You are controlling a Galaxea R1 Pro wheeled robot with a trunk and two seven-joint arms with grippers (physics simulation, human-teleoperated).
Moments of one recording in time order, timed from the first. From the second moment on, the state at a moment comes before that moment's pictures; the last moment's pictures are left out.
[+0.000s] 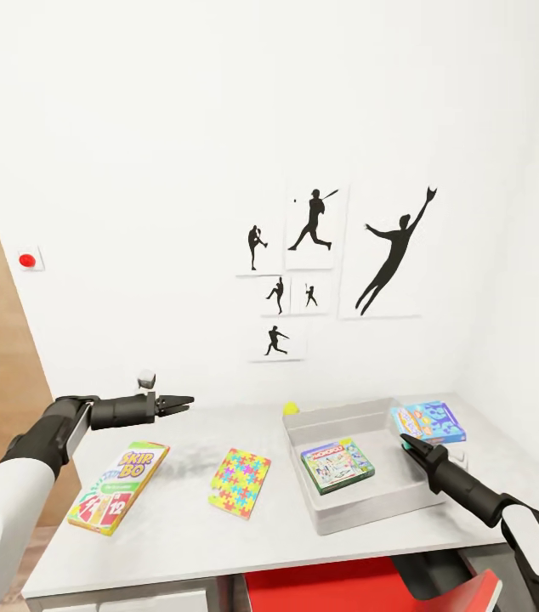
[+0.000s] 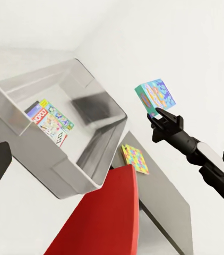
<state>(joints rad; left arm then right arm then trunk) -0.89 0.25 0.12 -0.56 0.01 0.74 -1.43 -0.41 -0.25 -0.34 -0.86 -0.97 0.76 0.55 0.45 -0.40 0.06</state>
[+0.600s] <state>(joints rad) -0.89 0.25 0.13 -0.56 0.01 0.74 -1.42 -0.41 -0.25 -0.34 -0.86 -0.97 0.76 0.56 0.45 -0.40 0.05</state>
